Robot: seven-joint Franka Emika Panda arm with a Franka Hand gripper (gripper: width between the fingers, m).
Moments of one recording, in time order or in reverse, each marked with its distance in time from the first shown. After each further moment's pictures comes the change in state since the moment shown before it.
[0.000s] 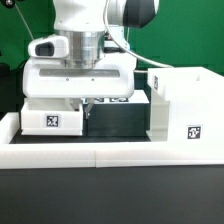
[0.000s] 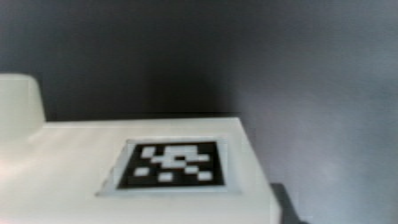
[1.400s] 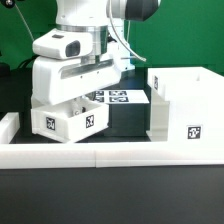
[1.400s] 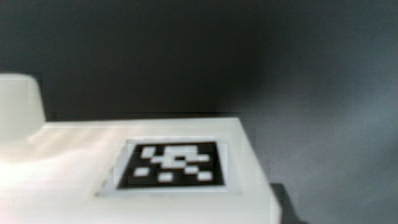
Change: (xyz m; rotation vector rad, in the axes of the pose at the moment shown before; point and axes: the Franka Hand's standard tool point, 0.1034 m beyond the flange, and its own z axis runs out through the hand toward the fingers) arm 0.002 0.002 -0.003 0.023 -0.028 -0.823
